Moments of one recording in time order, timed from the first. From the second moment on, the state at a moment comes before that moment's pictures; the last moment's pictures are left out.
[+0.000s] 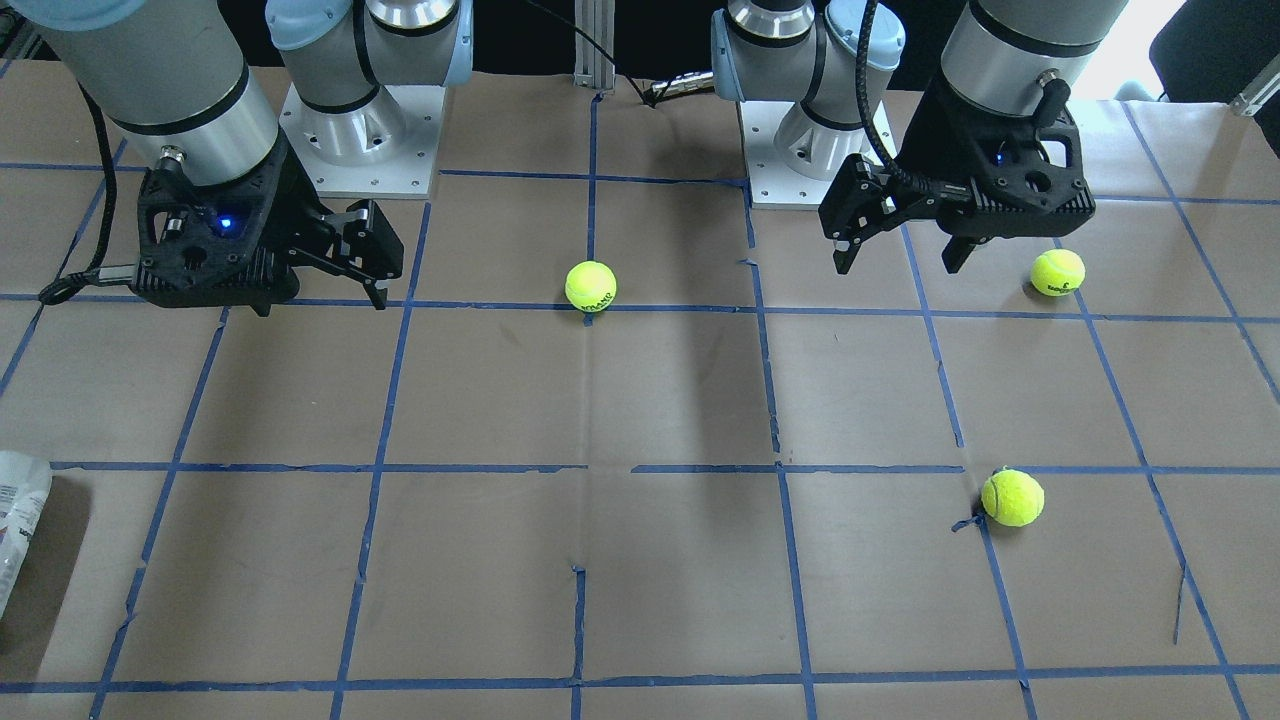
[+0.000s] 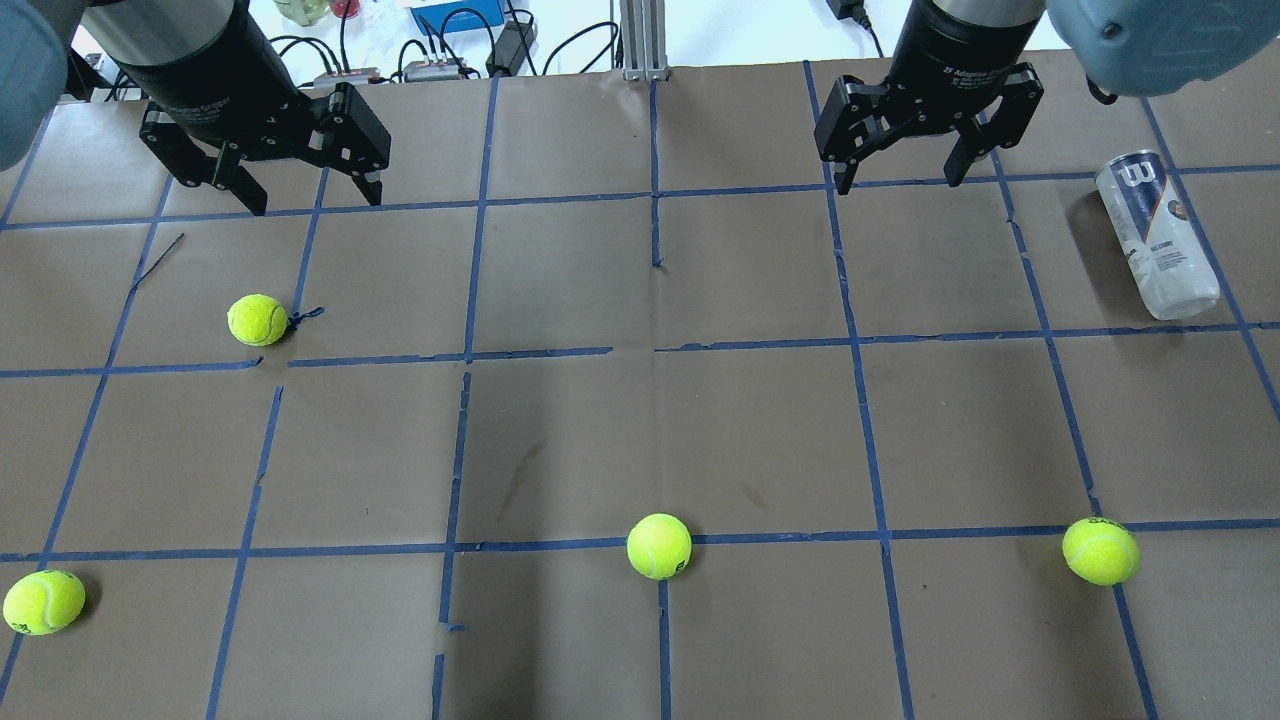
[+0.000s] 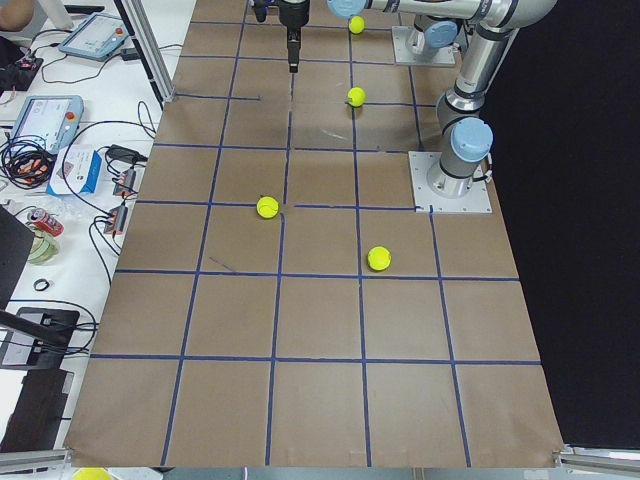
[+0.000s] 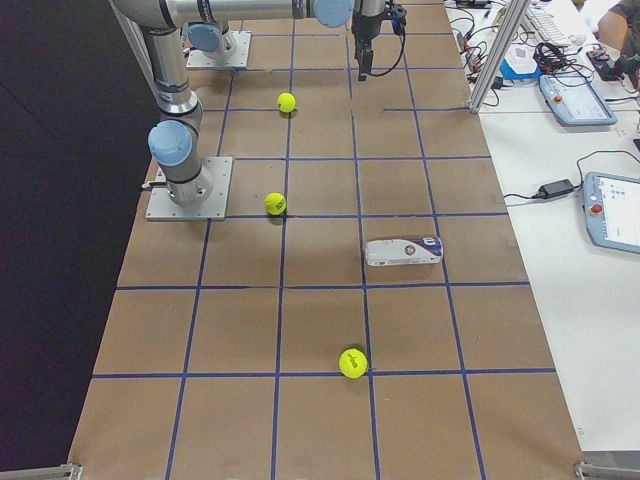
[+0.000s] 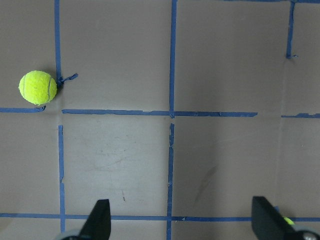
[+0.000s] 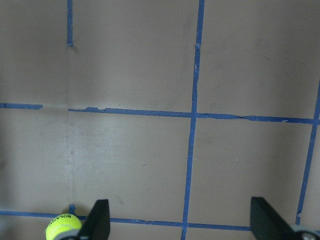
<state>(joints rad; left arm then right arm) -1.55 -1.60 -1.47 -1.60 1.56 -0.02 1.61 -1.44 1.42 -1.54 -1.53 -0.02</state>
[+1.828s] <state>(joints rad) -1.55 -1.61 -1.47 -1.60 1.56 -0.02 1.61 -1.43 1.42 -1.55 -1.51 -0.03</state>
